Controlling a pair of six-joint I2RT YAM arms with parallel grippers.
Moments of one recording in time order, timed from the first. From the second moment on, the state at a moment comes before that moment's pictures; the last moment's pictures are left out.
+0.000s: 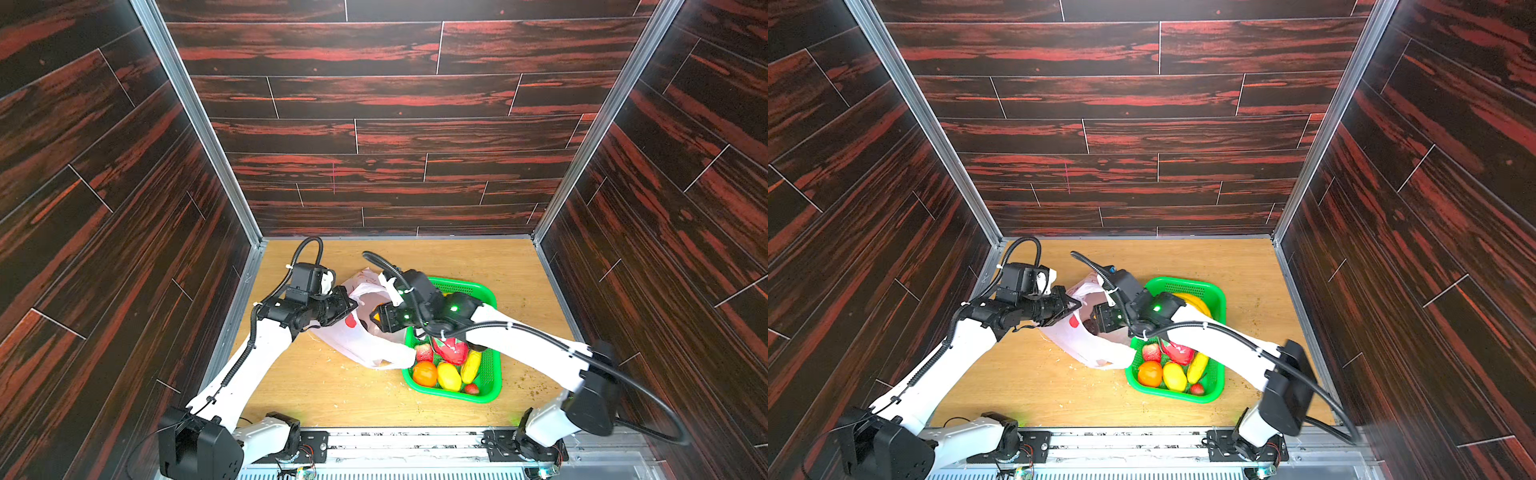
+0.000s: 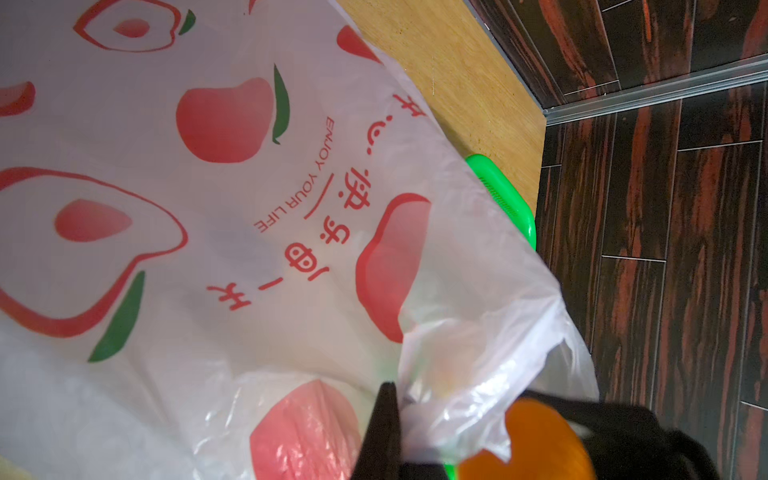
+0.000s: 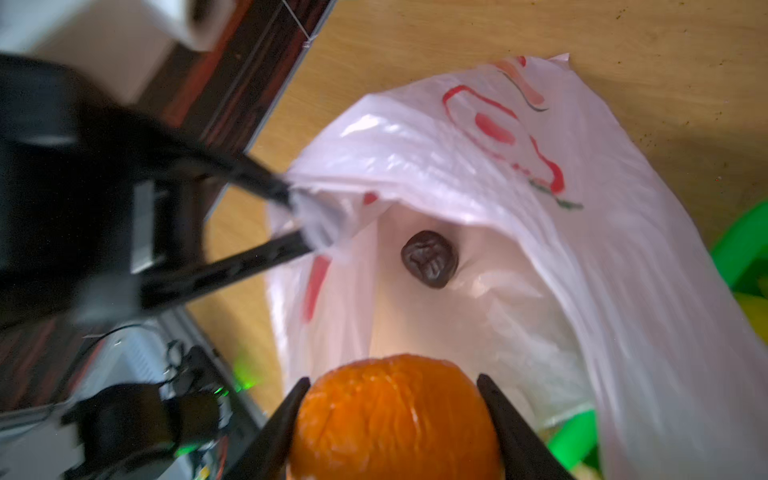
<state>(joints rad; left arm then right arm) -0.28 1.21 1.04 -0.62 0.46 -0.81 0.99 1.61 1.40 -0.53 -0.01 0.49</state>
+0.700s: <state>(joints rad) -0.28 1.18 1.04 -0.68 0.43 -0.81 0.95 1.83 1.42 -0.27 0.06 0.46</state>
